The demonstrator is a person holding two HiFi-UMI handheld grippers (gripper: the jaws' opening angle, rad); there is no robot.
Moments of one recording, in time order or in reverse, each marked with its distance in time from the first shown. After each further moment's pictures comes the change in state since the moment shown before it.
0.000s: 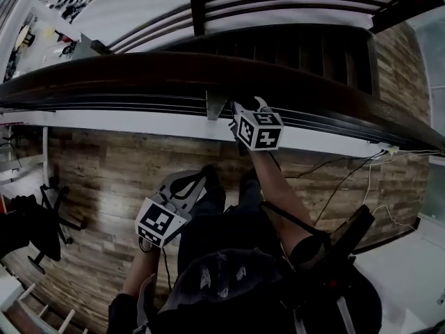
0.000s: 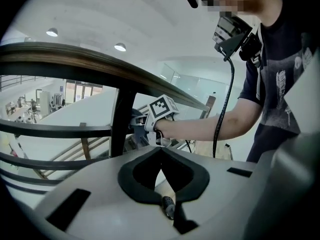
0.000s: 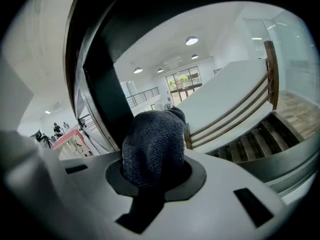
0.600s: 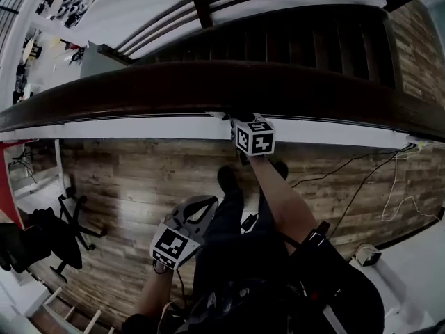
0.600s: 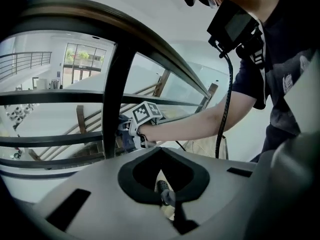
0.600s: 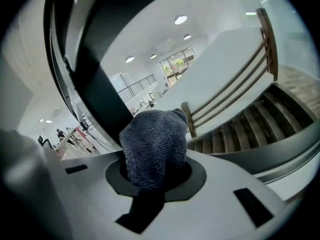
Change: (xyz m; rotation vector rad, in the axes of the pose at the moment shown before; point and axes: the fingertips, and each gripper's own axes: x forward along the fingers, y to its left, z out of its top) left arm 0.045 -0.007 -0.076 -0.059 0.168 -0.036; right arm 0.076 -0.050 -0.148 0.131 0.159 0.033
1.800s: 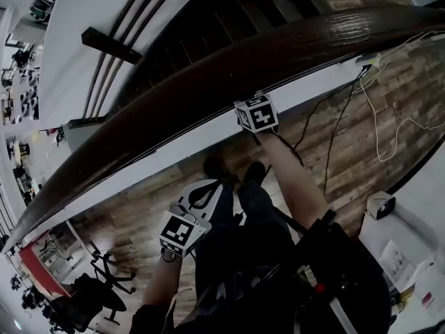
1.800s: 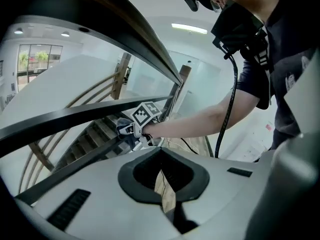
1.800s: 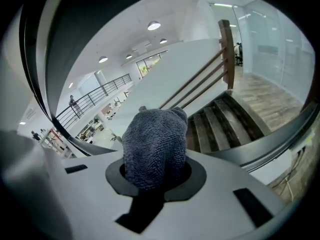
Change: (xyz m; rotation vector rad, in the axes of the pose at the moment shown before) left arm 0.354 -0.277 0.134 0.249 0.104 -0.289; right arm -0.307 -0.469 0.026 0.061 0.015 -0.277
